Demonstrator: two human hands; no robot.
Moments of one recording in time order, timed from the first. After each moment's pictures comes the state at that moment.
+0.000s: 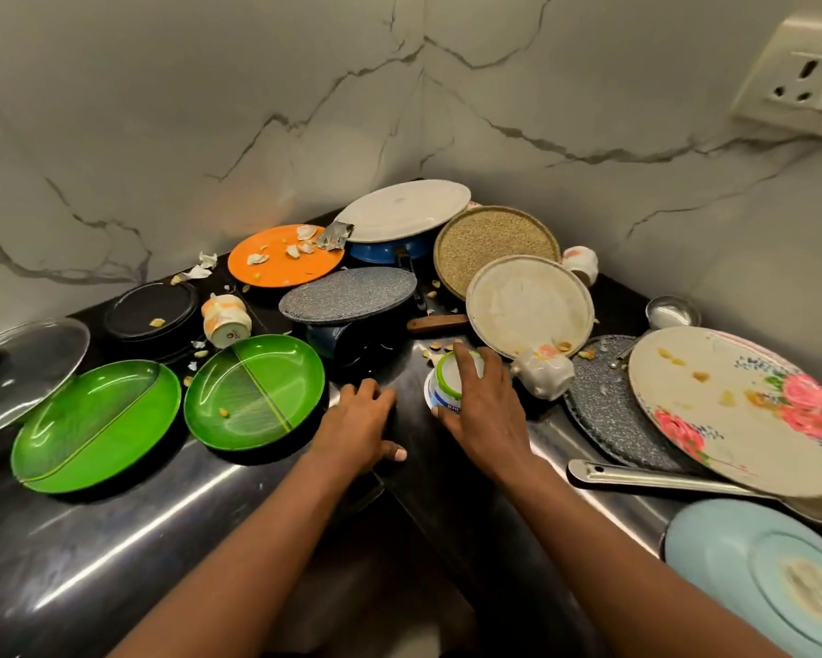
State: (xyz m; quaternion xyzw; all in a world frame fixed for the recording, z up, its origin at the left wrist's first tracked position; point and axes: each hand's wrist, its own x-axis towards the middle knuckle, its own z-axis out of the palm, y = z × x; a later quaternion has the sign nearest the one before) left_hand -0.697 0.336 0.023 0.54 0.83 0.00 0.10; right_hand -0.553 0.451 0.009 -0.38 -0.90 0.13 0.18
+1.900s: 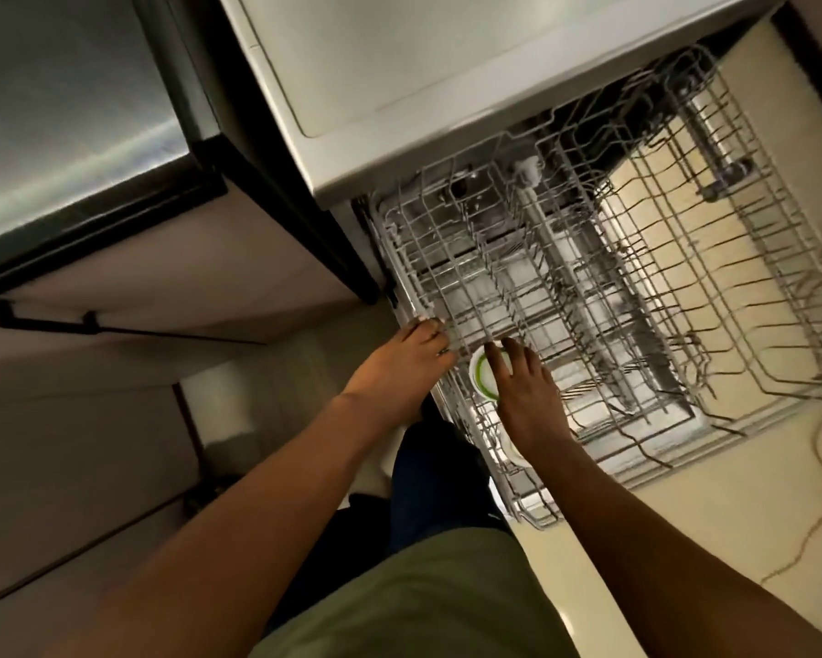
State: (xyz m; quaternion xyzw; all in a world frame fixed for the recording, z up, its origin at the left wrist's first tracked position) left_hand -0.113 0.024 -0.162 0.97 0.06 -0.22 0.06; right_hand 0.010 -0.137 -0.252 -0.84 -0.51 0.21 -0.02
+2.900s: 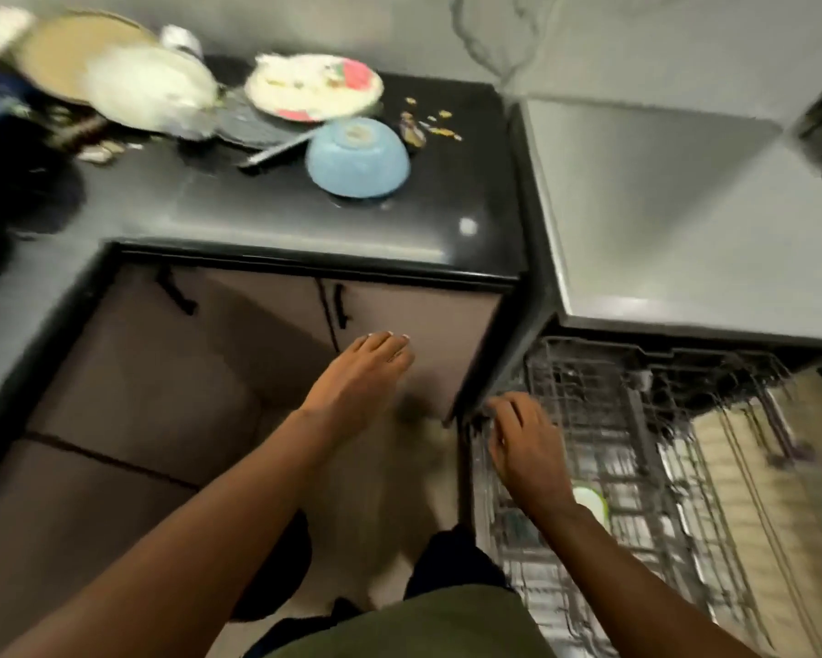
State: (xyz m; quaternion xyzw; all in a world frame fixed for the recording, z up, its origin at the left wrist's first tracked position) left_hand -0.365 0.062 -0.037 0.93 0.37 0.06 0.00; right_hand -0.135 -0.046 -0.091 -0.66 -0.72 0.00 0.19
